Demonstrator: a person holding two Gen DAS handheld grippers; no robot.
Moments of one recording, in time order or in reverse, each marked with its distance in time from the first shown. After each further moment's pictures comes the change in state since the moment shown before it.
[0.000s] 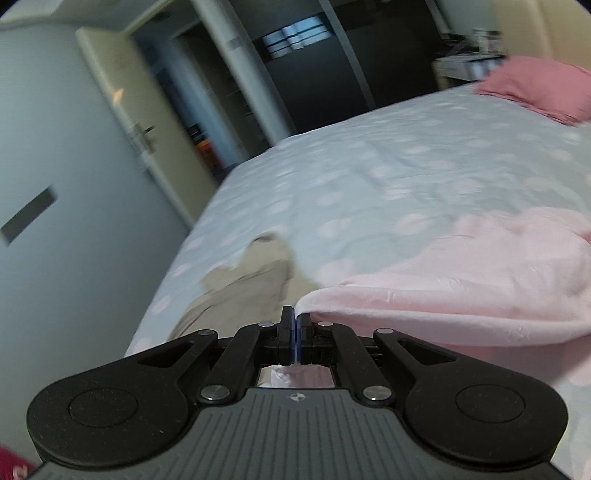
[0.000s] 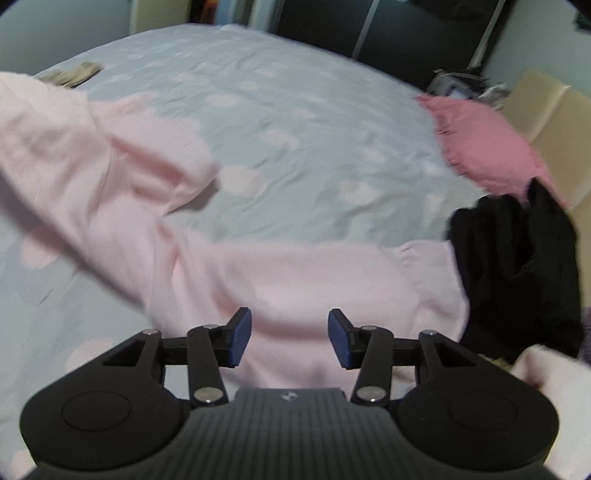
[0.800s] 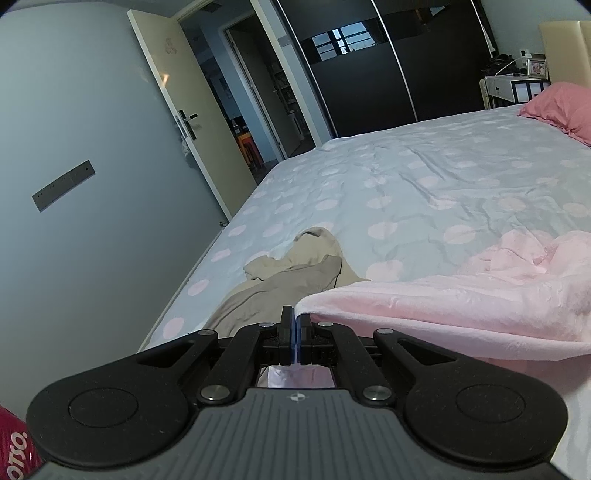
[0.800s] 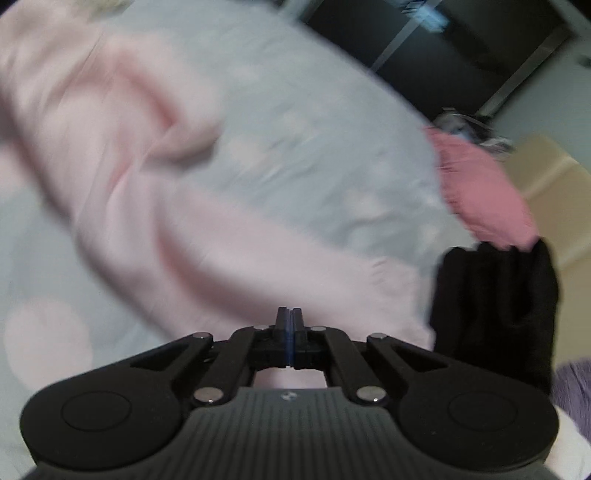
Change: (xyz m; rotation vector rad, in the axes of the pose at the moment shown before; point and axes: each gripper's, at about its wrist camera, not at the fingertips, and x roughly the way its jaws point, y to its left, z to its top) left arm -0.017 0.039 -0.021 -0.092 -0.014 0.069; right arm 0.024 0.029 0.002 -0.178 -0.042 -0.201
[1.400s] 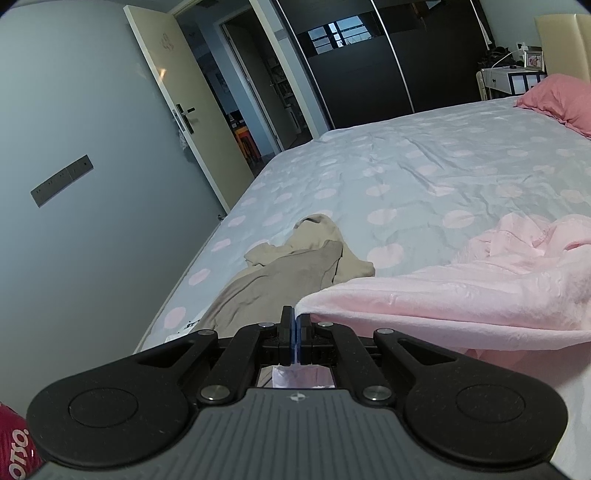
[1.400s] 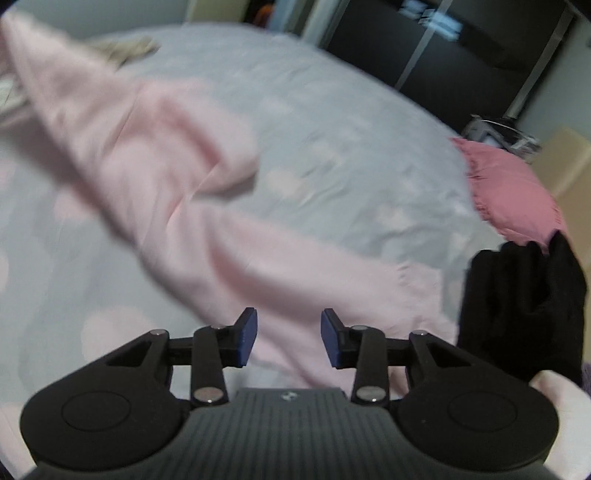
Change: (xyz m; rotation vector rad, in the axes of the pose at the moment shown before) left arm -0.001 0.002 -0.014 0.011 0.023 -0.005; right arm -0.020 0.000 -0.019 -0.026 -0.029 0.203
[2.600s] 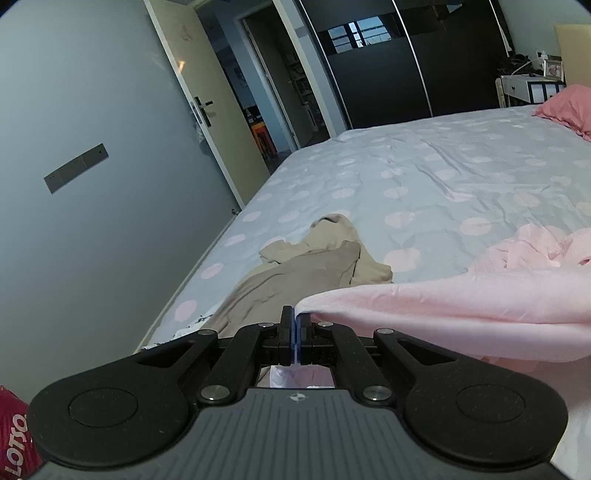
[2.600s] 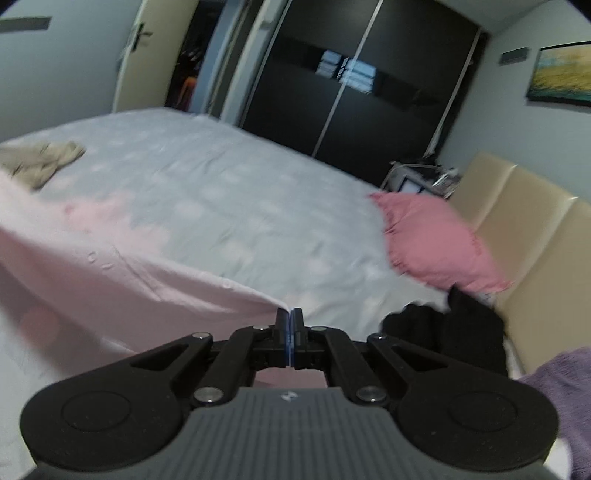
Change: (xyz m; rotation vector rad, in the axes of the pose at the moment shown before) left arm 0.001 0.016 0.002 -0.055 0.001 0.039; right arm -0.099 -0.067 0.052 0.200 -0.263 -0.229
